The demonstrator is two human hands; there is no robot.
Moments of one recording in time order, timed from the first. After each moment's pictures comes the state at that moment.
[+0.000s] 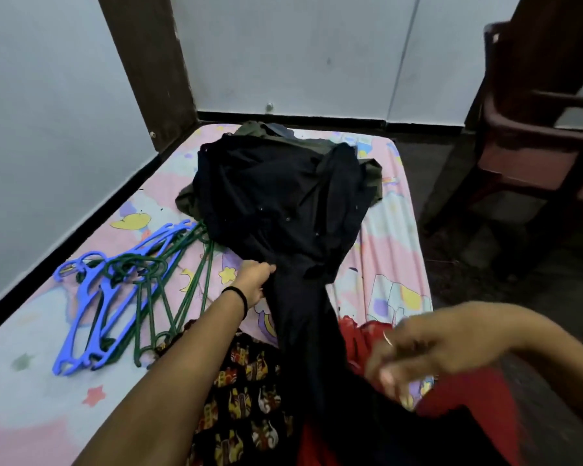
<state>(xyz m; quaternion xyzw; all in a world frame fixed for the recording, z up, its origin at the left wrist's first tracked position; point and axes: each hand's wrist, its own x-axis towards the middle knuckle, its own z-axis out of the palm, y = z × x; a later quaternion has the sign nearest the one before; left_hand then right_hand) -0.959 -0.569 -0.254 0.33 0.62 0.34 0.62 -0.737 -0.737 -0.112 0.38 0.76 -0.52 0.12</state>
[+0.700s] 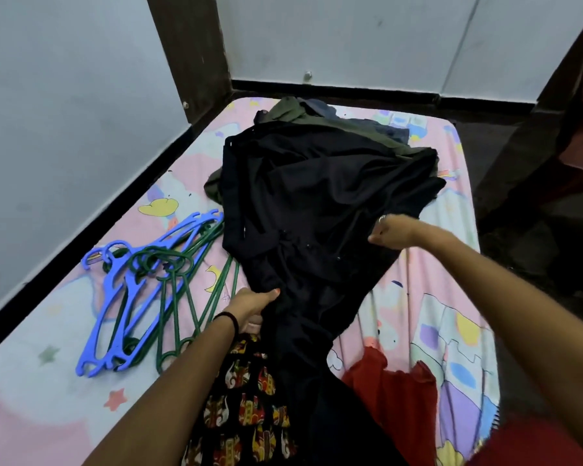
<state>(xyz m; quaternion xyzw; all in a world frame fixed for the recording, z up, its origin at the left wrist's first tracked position) -1.028 -0.541 -0.305 0.34 0.70 0.16 0.61 -0.726 -0.467 -0.224 0.67 0.72 -0.18 0.07</state>
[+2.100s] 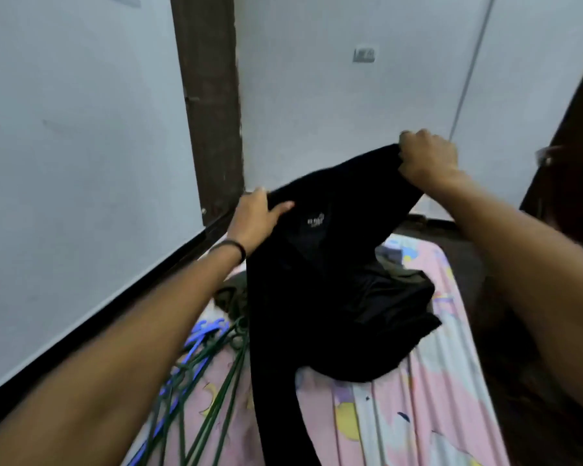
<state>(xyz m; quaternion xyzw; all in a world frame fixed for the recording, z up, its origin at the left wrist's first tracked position) -1.023 -0.396 -0.027 0.70 0.59 0.40 0.09 -0.762 -0.398 0.071 0.70 0.66 0.23 -0.17</state>
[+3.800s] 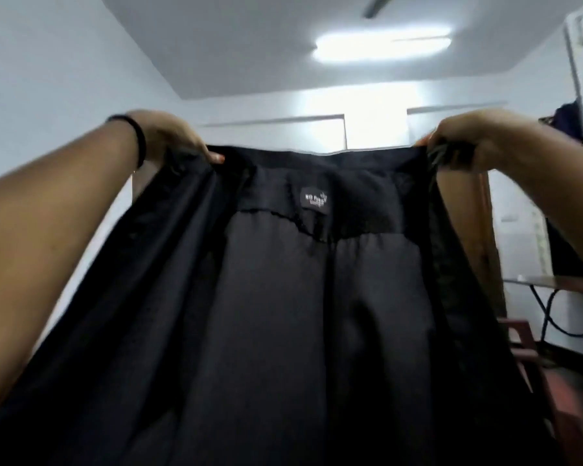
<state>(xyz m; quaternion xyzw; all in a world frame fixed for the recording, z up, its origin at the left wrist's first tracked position) -1.051 -0.651 0.337 0.78 0.49 0.35 0.17 -0.697 -0.803 0.301 0.63 0.51 -0.09 -0.57</state>
